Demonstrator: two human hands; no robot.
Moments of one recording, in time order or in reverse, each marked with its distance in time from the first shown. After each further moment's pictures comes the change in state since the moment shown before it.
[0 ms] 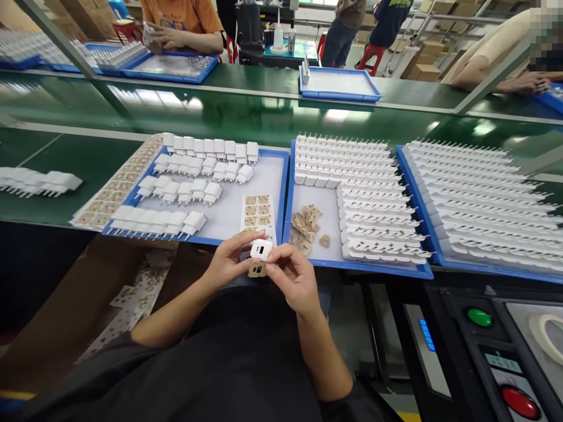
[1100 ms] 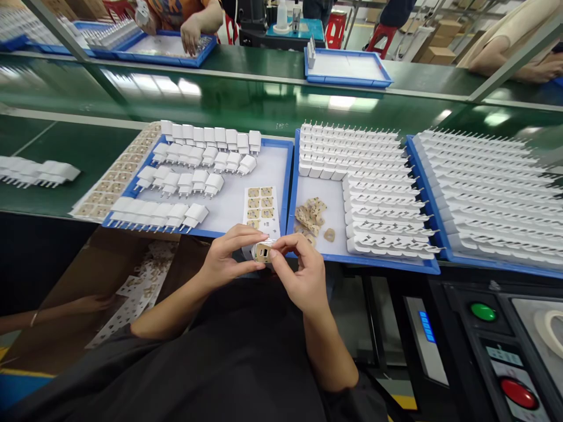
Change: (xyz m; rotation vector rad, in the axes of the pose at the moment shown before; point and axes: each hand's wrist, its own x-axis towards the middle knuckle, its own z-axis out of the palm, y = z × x) left_hand 0.003 0.018 -0.006 0.272 0.064 0.315; right_hand 0.004 -0.017 0.001 -0.276 0.062 0.043
